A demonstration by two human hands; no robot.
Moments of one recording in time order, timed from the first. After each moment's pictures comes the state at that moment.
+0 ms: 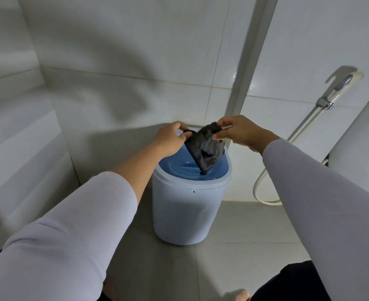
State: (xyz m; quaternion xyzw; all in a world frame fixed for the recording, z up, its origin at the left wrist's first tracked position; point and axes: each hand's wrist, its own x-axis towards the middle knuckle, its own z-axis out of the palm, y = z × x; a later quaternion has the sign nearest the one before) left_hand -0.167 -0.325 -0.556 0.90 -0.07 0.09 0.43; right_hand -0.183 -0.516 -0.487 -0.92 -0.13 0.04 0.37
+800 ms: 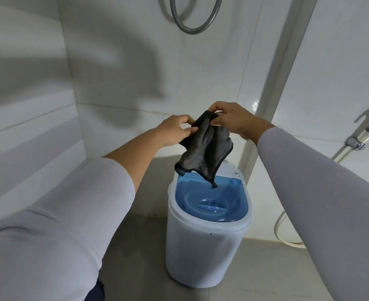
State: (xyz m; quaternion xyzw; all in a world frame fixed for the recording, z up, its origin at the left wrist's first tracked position) left_hand -0.129 -0.266 -0.453 0.90 -0.10 0.08 0.43; right_hand -0.121 -0.445 -0.398 -0.88 -0.22 0.01 0.41
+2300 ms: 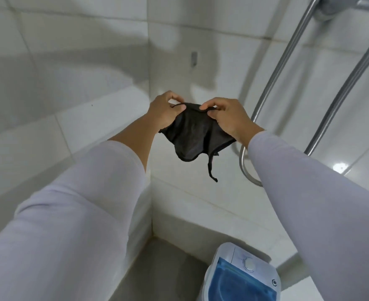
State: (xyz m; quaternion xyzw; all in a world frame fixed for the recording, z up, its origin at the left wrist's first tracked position) left_hand -0.046 -0.039 -0.058 0.83 0.19 0.24 0.46; right_hand 0.015 -0.209 -0.033 -0.83 -0.34 0.02 0.45
